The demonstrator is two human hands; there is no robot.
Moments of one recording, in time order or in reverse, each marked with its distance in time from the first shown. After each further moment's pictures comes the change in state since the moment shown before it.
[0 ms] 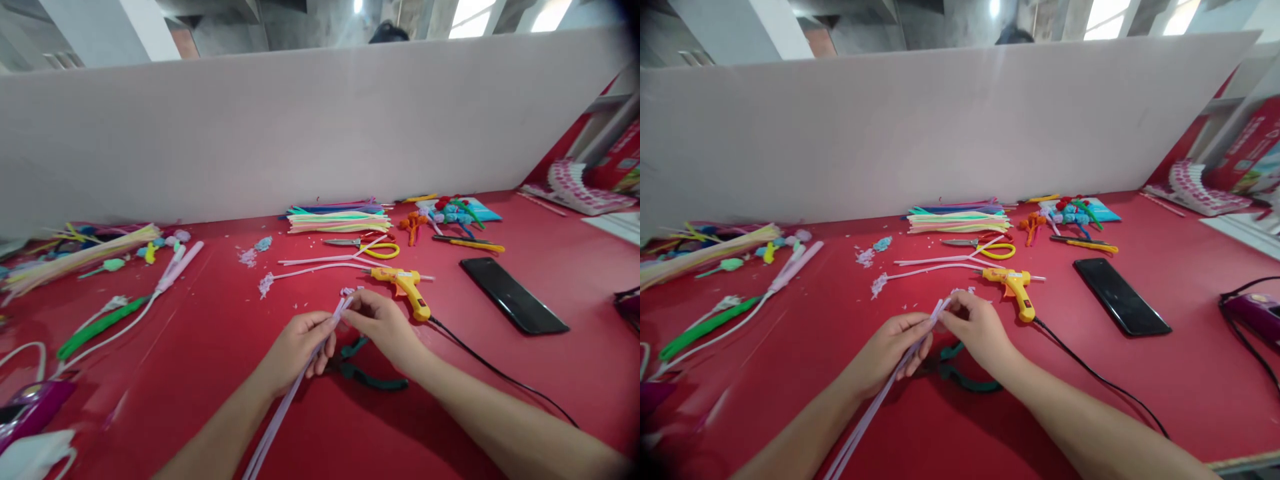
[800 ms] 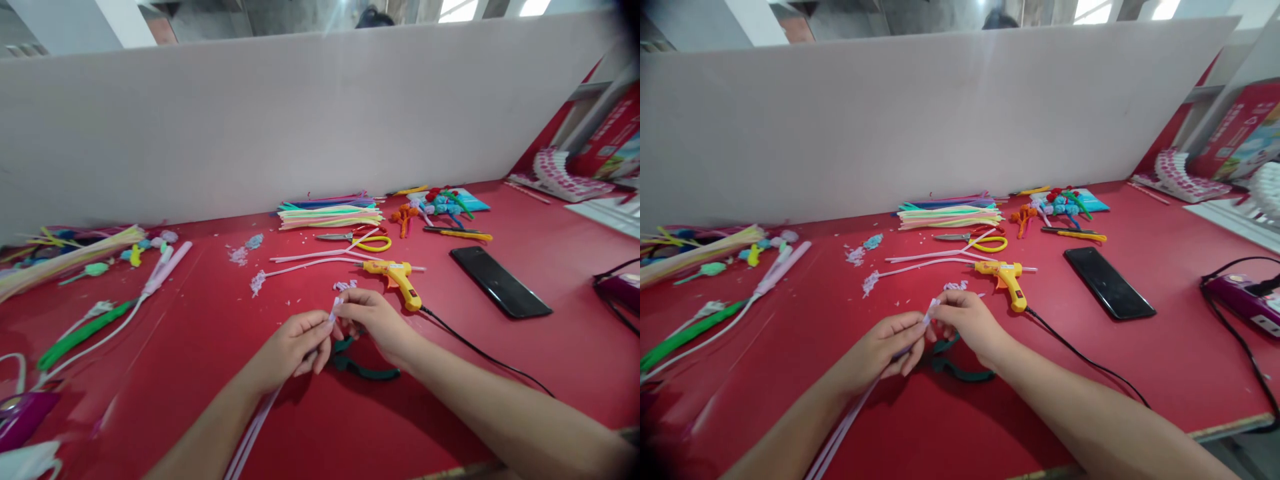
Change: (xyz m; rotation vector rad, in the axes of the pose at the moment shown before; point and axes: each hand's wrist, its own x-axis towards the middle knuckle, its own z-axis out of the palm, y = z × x) left_hand -0.004 0.005 0.000 0.100 -0.182 0.019; right_hand -0.002 -0.003 0.001 0.319 -0.109 0.187
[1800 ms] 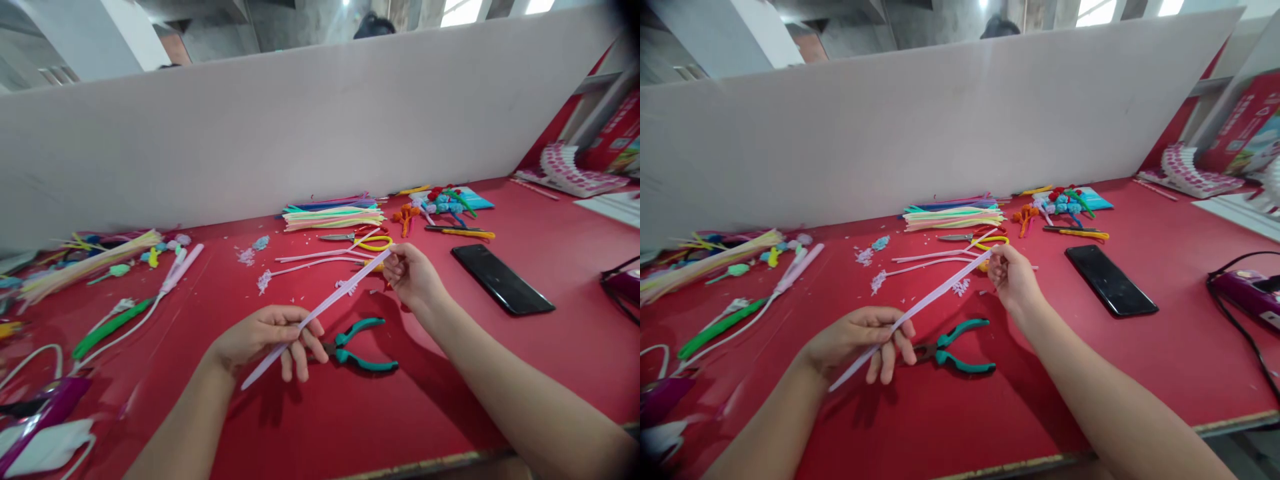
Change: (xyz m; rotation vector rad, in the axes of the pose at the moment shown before) left_hand -0.021 0.008 -0.049 -0.260 -0.397 -0.066; right_hand 0.022 -0.033 -0.060 0.496 0.394 -0.205
